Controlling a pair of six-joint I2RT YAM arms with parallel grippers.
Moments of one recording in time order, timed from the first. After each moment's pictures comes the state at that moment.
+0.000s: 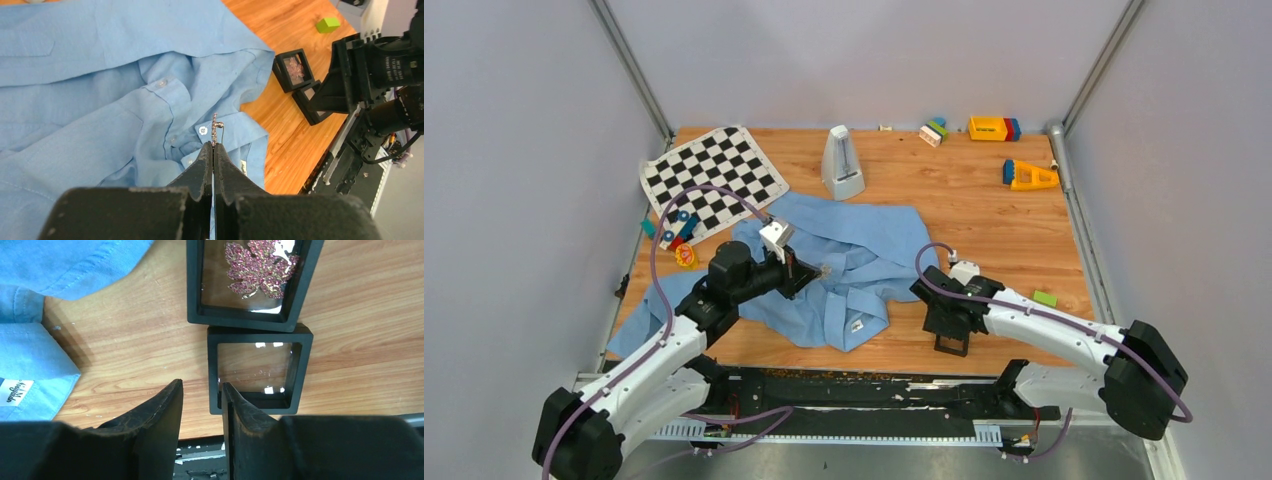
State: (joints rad) left arm -0.52 0.84 0.45 0.07 0.41 -0.27; right arm 0.88 1.15 0.67 -0.85 0.31 1.12
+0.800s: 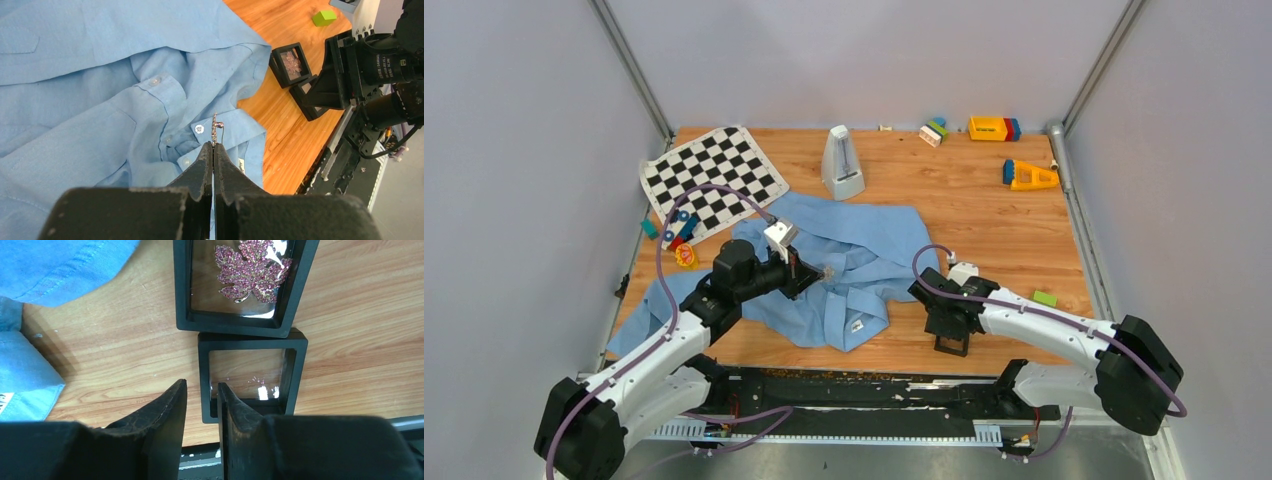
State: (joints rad) left arm -0.52 0.87 0.44 0.11 0.44 -0.27; right arm 0.88 1.19 0.66 -0.82 0.33 1.11
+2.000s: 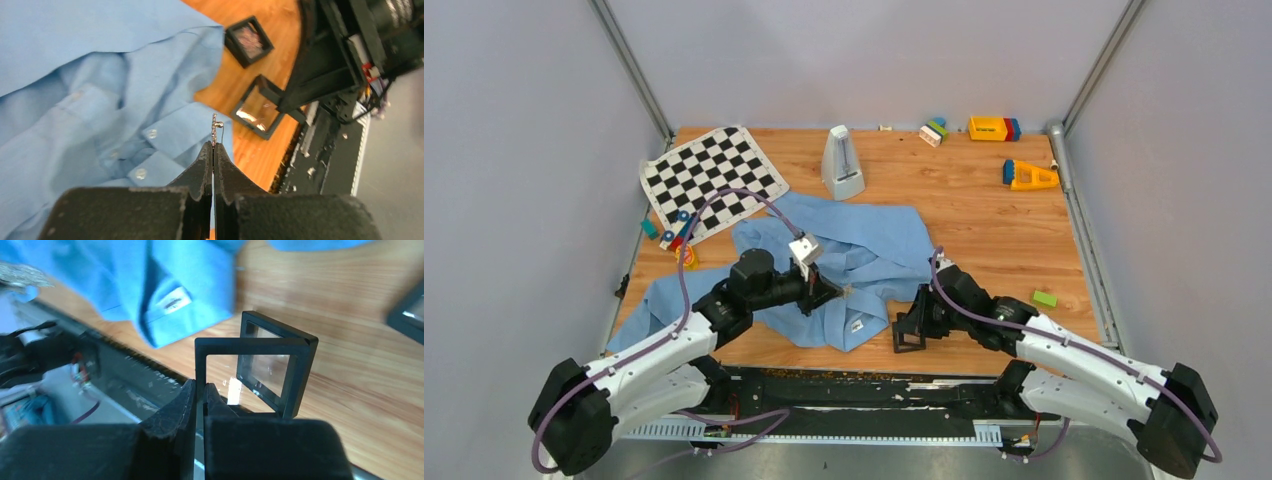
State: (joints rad) left arm -0.65 0.91 0.44 0.16 0.47 -0.23; right arm 0.88 0.92 0.57 -0.53 -0.01 0.94
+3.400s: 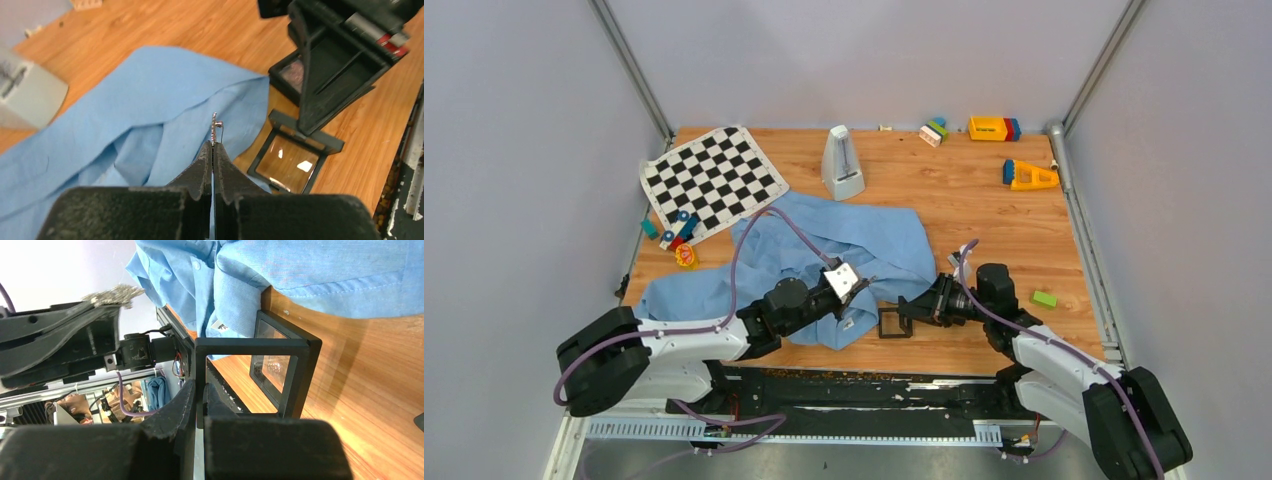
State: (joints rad) left arm -1.05 1.18 0.36 0.67 -0.11 0.08; right arm 0.39 0.98 0.18 0.33 -0.72 1.06
